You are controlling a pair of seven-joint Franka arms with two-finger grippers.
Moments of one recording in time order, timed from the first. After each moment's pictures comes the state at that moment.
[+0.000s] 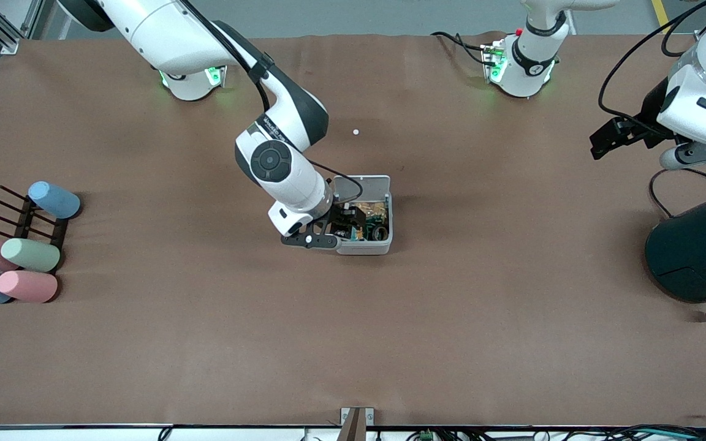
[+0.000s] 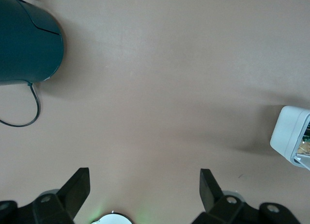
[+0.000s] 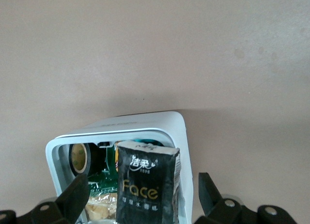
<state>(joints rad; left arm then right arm) -0.07 -0.04 -0.10 -1.61 0.02 1.53 -0.36 0.38 0.62 0.33 -1.54 0.03 2.26 0.78</state>
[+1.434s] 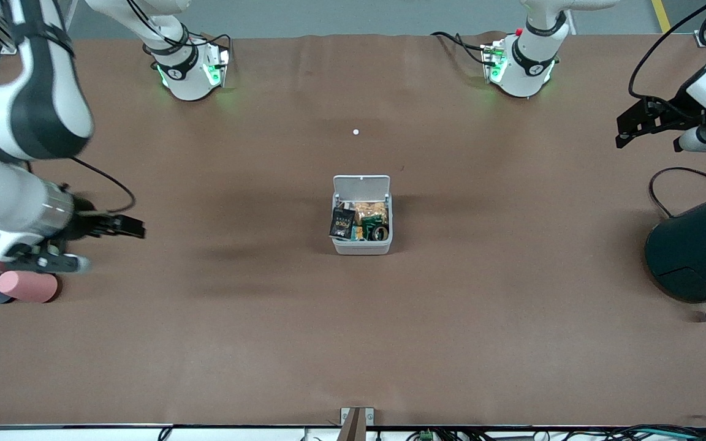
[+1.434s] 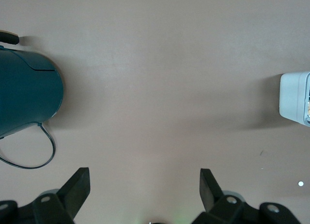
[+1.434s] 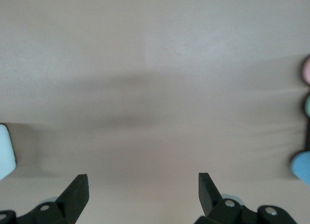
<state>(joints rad) -0.07 -0.07 -0.03 -1.61 0.00 1.53 0.00 -0.01 0.25 0.05 -1.51 0.05 1.67 0.09</state>
